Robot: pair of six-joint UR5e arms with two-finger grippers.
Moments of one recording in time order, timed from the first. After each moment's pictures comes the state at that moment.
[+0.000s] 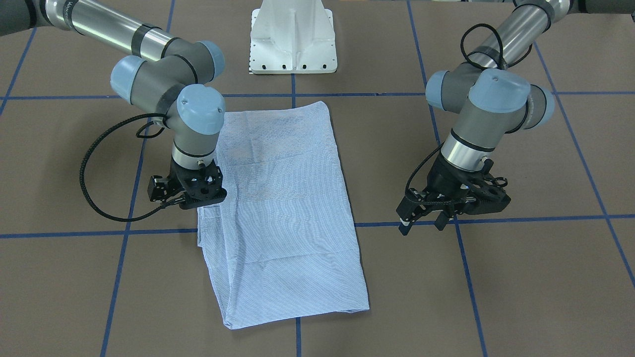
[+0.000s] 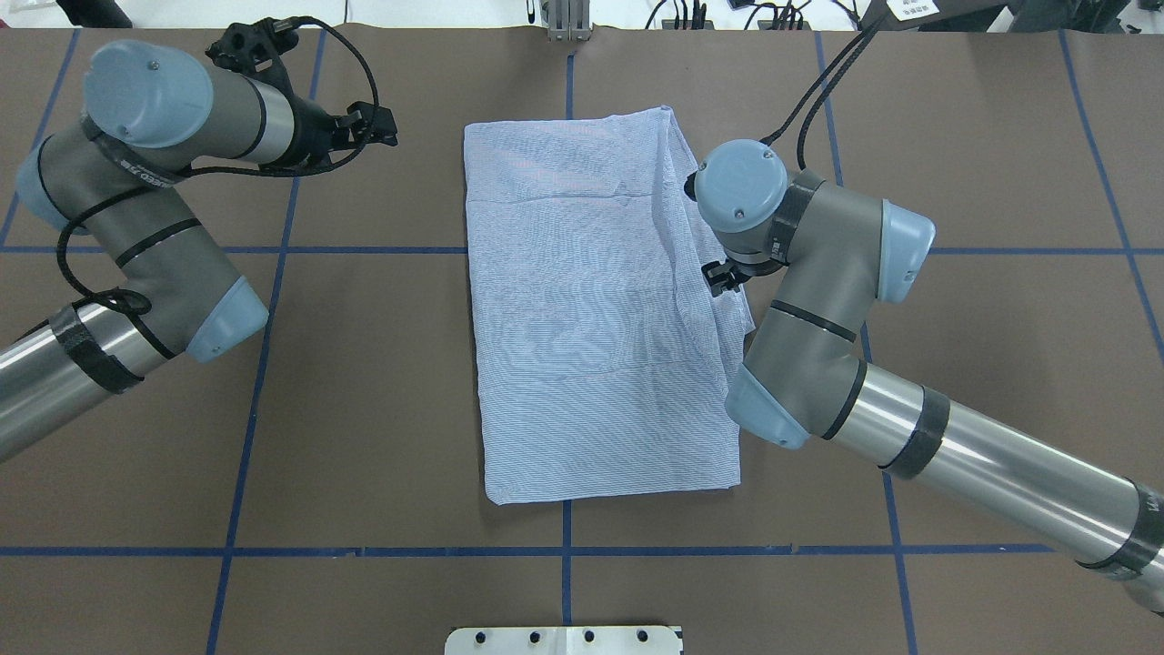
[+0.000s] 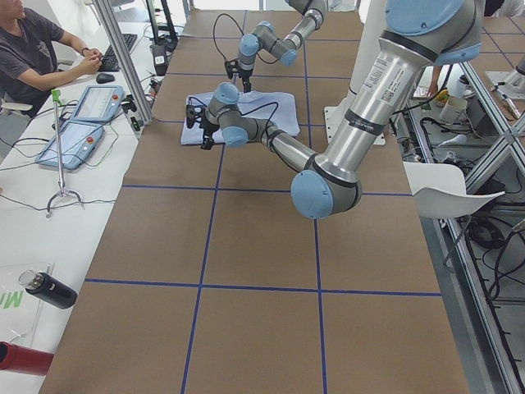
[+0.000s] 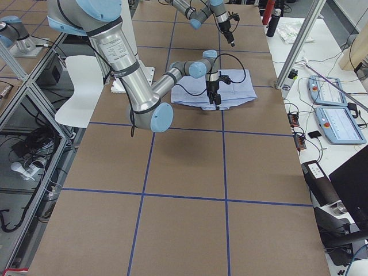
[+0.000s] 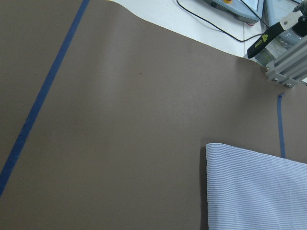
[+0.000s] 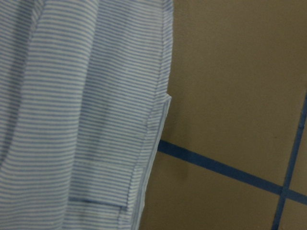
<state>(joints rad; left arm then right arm) -0.85 -2.10 -1.49 -2.22 -1.83 -1.35 0.65 -0.95 1.56 -1.75 1.66 0.63</state>
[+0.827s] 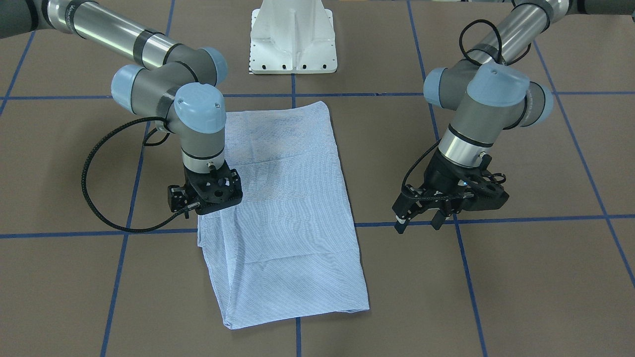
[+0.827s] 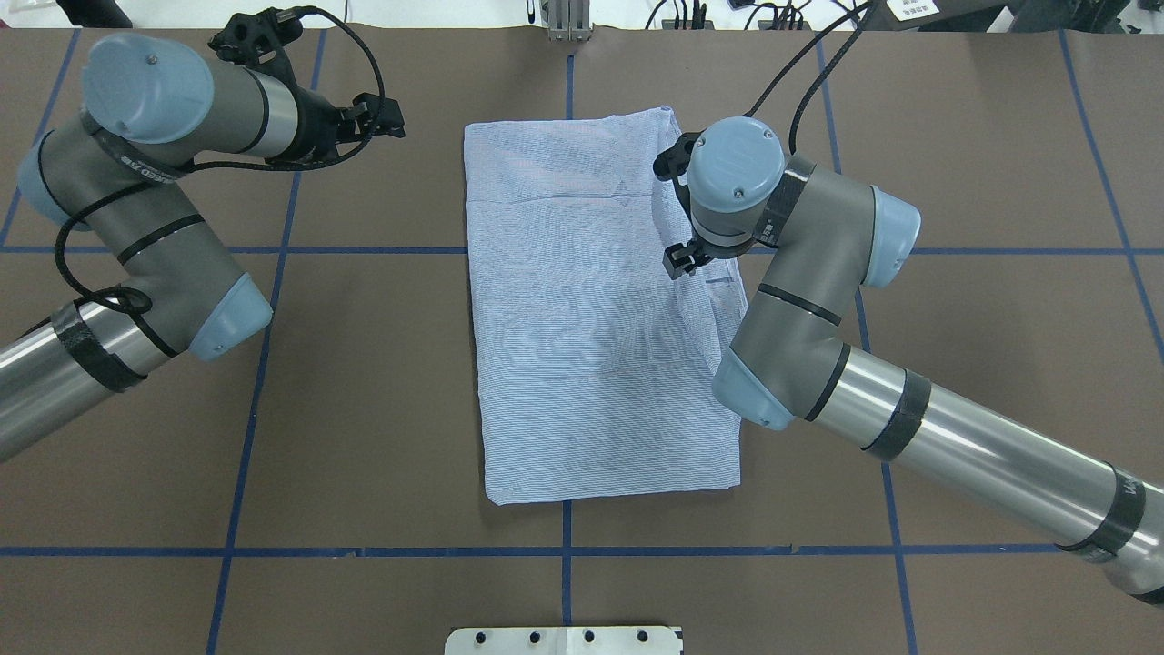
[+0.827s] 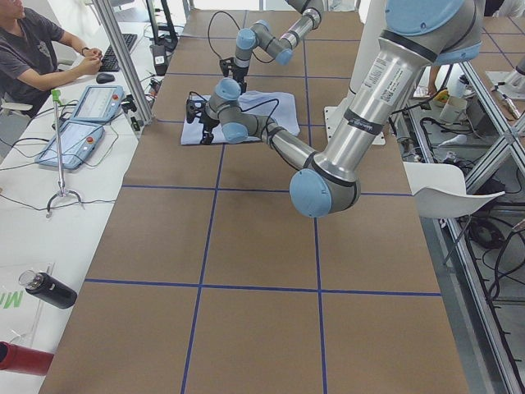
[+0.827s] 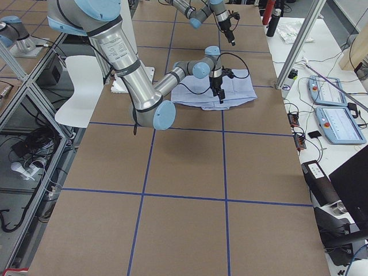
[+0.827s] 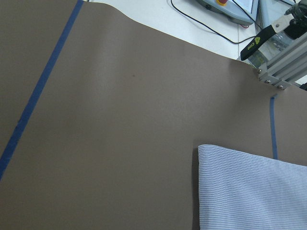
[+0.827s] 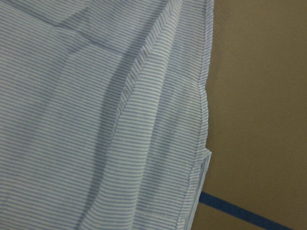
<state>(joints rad) -0.85 -2.11 -1.52 -2.22 -1.82 -1.36 0.65 -0.89 1.47 -1.54 1.73 0.63</state>
